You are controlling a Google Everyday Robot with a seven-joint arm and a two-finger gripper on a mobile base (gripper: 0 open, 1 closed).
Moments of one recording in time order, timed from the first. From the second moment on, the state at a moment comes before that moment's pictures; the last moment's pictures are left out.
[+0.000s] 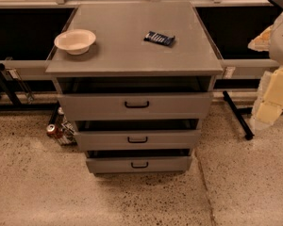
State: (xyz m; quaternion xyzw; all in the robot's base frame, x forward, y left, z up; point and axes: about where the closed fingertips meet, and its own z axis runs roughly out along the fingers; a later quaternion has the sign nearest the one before) arm 0.438 -0.217 0.976 -0.60 0.78 -0.03 0.16
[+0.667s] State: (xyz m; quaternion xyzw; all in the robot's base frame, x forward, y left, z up) arm 0.447 -0.214 0.948 -0.61 0.78 -0.02 0.16
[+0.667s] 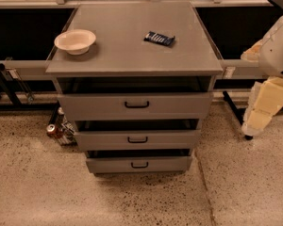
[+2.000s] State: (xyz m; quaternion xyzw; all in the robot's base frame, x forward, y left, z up) arm 0.473 -0.139 0.848 -0.70 0.69 0.05 0.18
